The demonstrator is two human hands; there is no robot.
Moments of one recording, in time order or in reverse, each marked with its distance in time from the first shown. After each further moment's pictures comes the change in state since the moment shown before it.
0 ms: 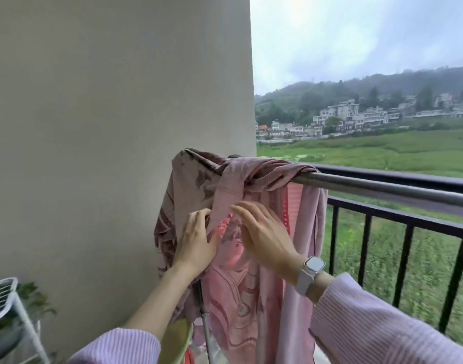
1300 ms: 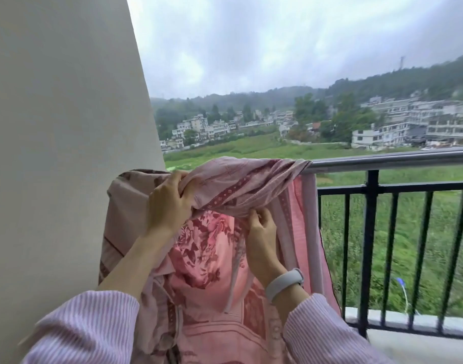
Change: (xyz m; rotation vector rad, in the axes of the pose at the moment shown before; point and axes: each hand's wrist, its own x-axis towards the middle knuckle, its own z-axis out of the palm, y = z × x) left_hand 0.165 -0.089 -0.080 -0.348 0.002 0.542; right_hand 0.096 -0.090 0.118 0.783 0.949 1.017
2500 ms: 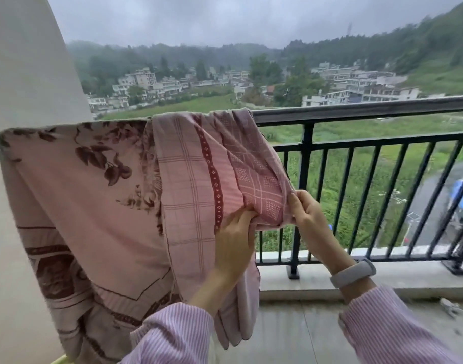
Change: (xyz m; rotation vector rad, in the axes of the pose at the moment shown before) left_hand -0.171 0.127 0.165 -0.379 -0.214 0.132; right_hand -0.028 -0.066 -0.213 -0.585 -0.091 -0.099
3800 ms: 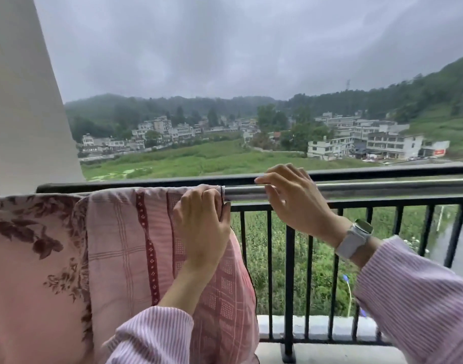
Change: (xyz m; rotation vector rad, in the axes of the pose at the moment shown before) left_hand 0.186 0.043 0.073 0.460 0.377 -0.049; right_hand 0.188 -0.055 -0.129 -0.883 -0.017 -0.938
